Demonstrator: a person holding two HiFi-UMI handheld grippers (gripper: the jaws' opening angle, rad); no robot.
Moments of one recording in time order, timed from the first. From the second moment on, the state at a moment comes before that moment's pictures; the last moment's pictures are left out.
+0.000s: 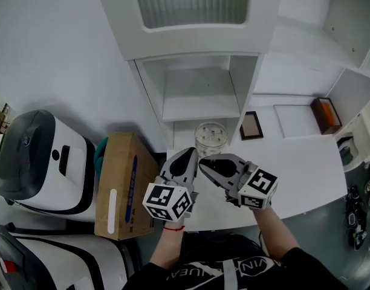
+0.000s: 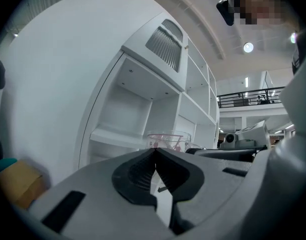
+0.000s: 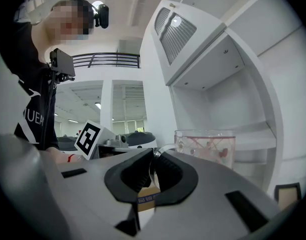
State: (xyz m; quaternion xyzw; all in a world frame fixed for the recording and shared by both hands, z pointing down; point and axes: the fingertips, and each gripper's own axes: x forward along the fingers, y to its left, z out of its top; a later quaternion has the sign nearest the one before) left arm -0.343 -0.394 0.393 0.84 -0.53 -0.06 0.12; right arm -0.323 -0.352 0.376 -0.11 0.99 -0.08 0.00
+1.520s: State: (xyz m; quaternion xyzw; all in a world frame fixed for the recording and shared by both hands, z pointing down) left arm -0.372 -0.481 0.355 0.85 -0.51 -0.07 0.09; right arm -0.358 -0.443 0.345 -0.14 0.99 -0.02 0.01
